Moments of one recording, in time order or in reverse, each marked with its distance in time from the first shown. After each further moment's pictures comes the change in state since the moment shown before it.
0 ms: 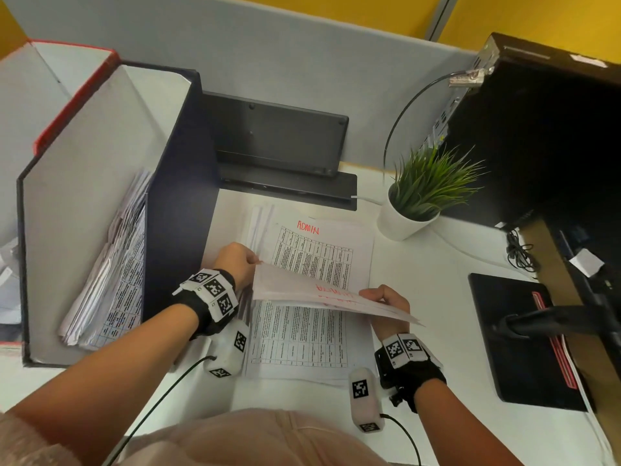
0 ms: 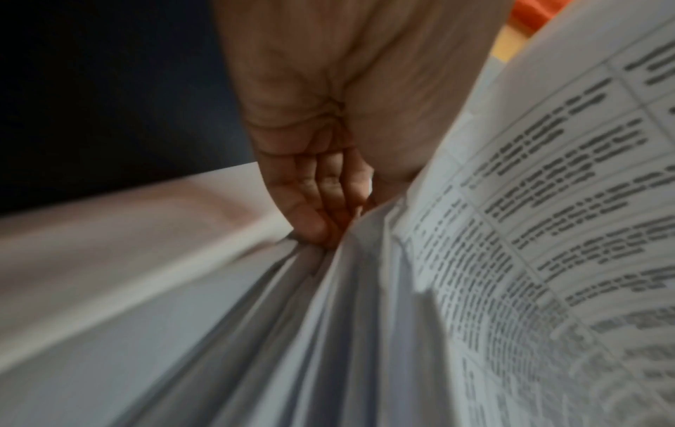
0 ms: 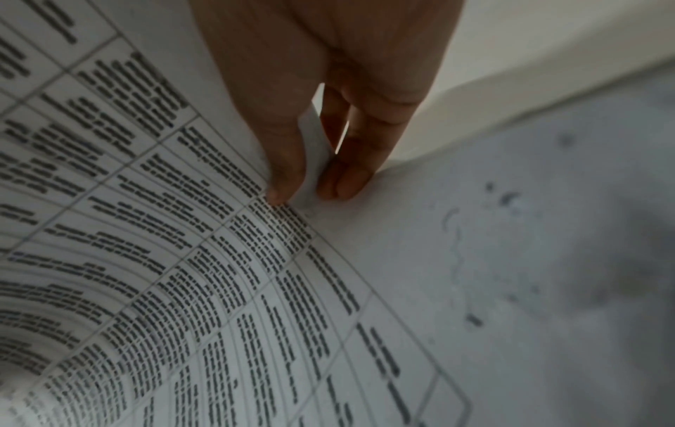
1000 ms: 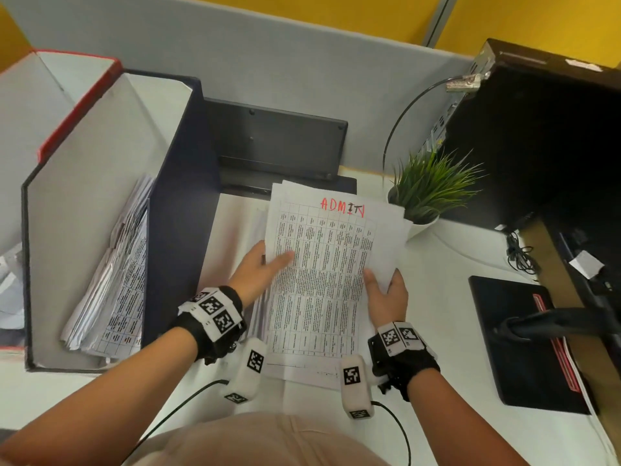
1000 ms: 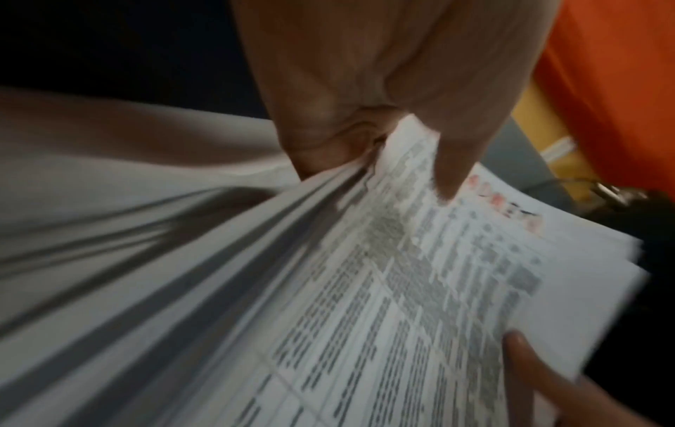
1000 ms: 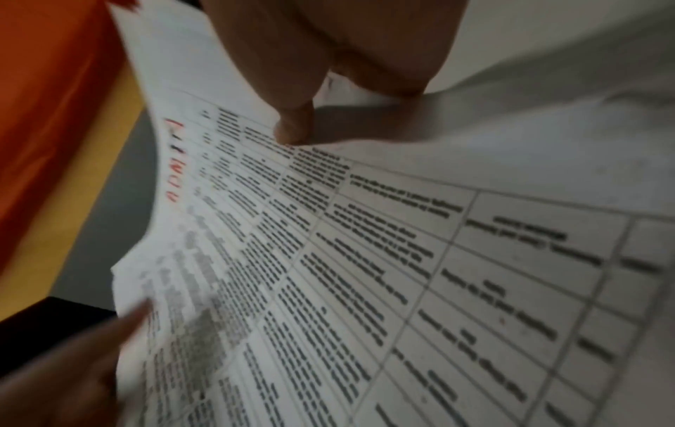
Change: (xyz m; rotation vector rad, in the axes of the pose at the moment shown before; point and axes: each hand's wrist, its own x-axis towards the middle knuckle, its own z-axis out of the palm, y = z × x) left_hand -0.022 0.014 0.014 -0.547 -0.157 0.149; right_hand -0.004 -0.017 0.019 -0.133 0.160 -0.304
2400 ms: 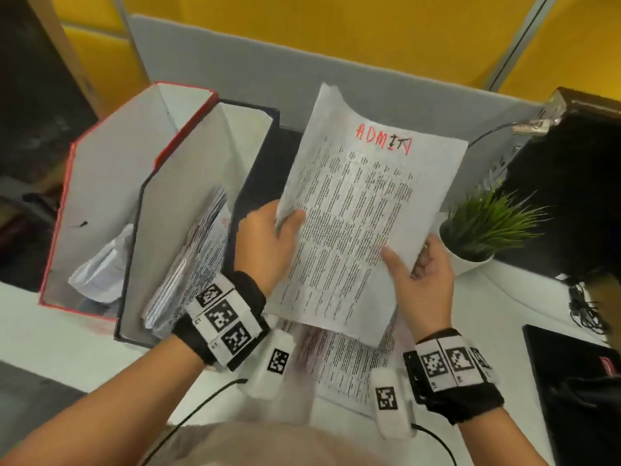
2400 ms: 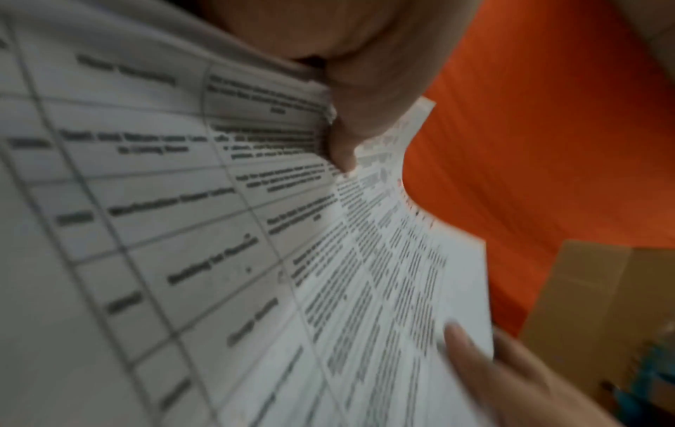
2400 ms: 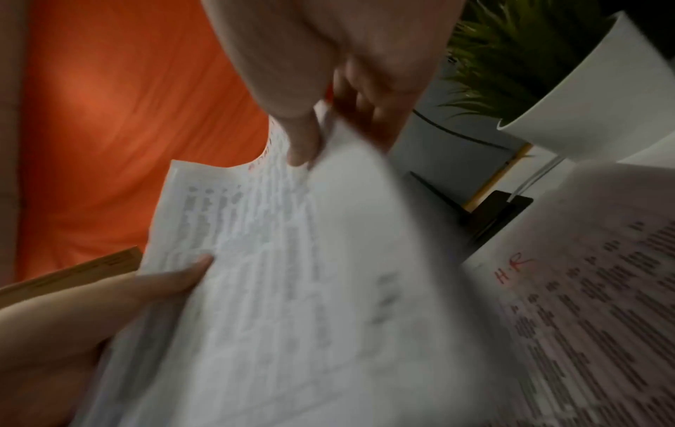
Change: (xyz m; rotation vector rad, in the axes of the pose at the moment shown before) left_hand -0.052 0.080 -0.052 0.150 0.605 0.416; right_hand -0.031 -0.091 0.028 0.257 -0.326 -0.473
